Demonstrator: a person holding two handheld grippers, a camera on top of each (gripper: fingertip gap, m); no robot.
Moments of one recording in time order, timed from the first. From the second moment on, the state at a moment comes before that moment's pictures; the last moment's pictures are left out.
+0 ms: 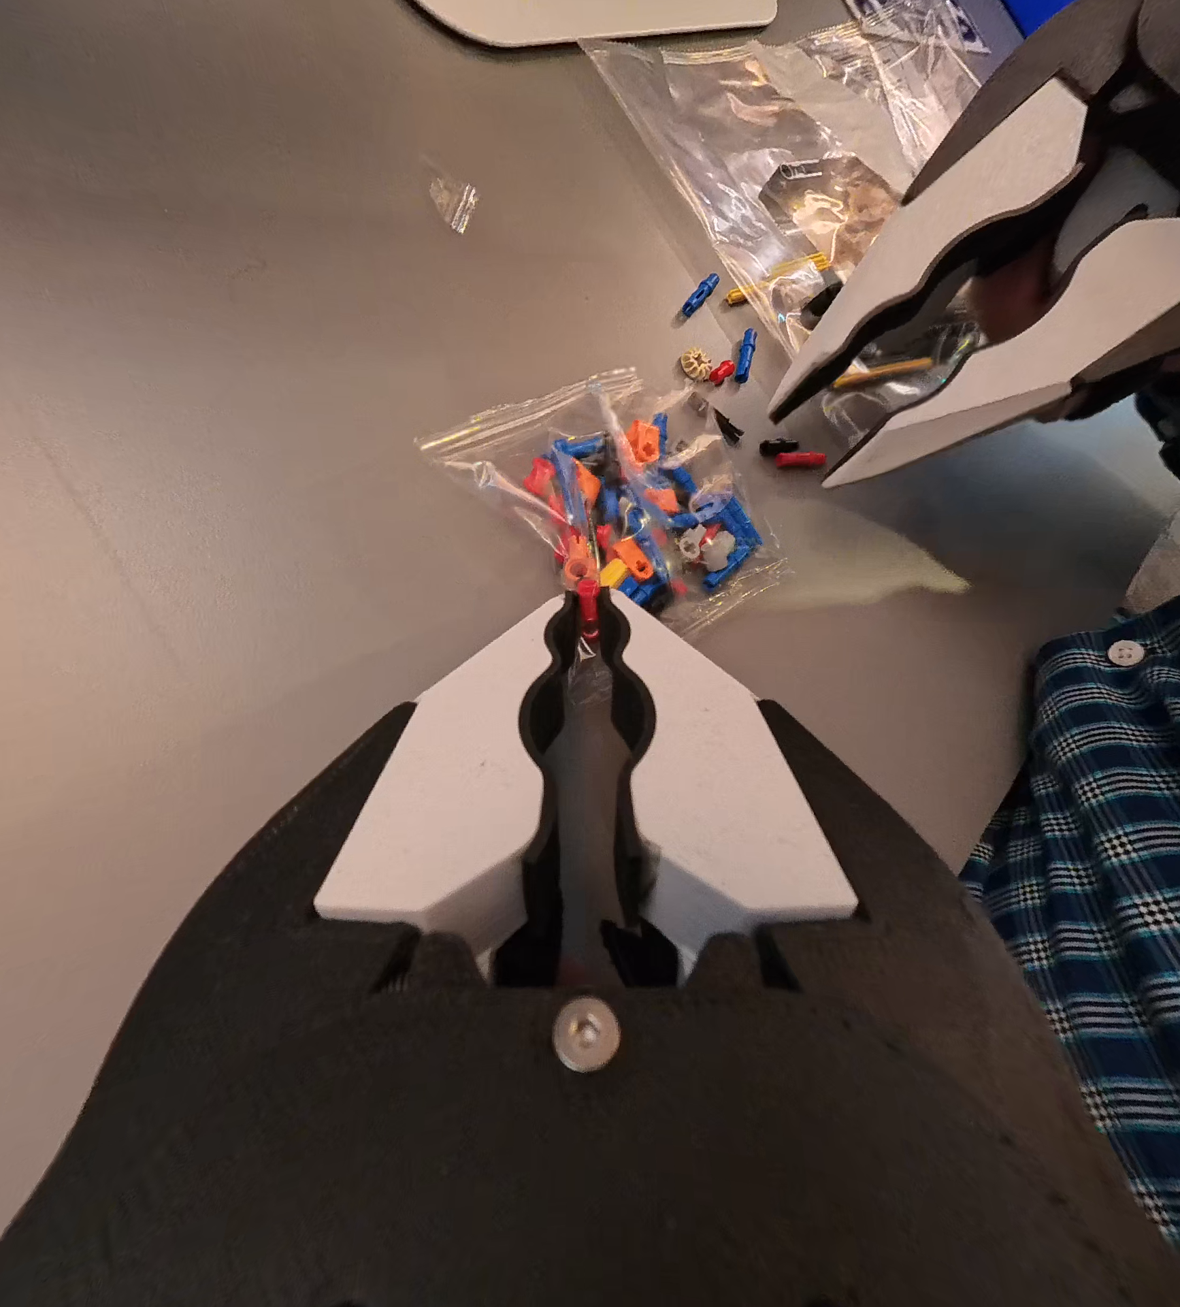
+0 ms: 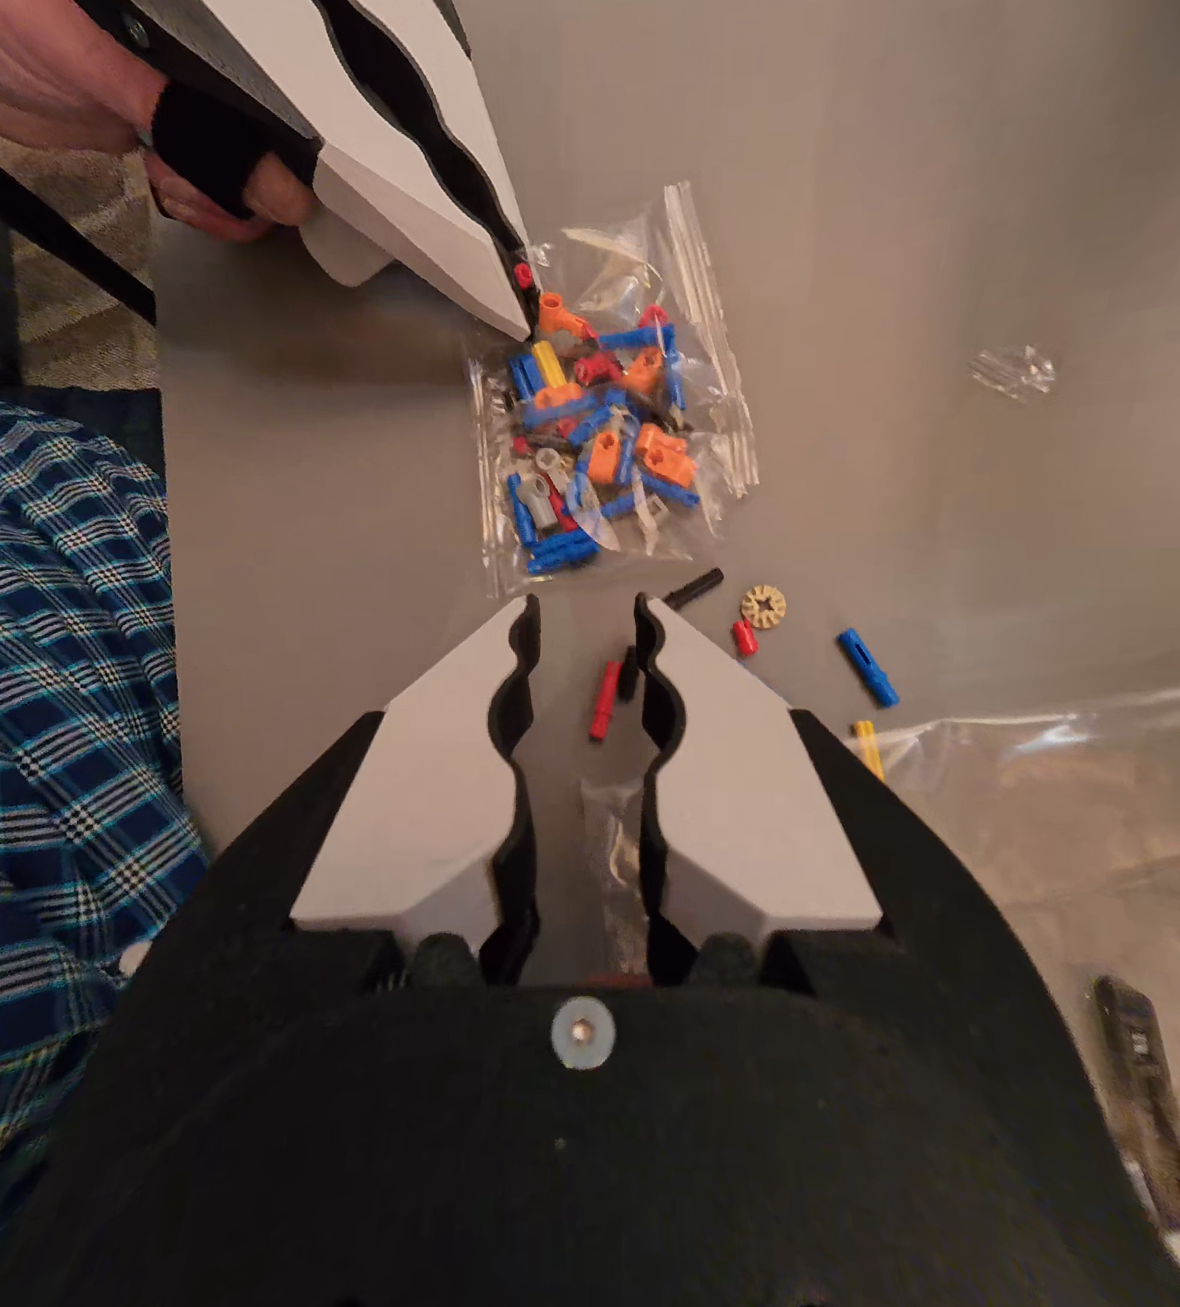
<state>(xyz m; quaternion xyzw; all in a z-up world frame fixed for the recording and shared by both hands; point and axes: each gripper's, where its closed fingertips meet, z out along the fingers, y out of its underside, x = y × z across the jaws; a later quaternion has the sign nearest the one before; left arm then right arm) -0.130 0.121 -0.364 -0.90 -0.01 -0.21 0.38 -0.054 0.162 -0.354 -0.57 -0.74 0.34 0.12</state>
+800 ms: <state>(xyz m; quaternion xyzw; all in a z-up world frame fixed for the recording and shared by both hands) -0.127 0.123 -0.356 -0.90 0.05 -0.16 0.41 -0.063 0.130 -0.372 -0.45 -0.83 0.24 0.22</state>
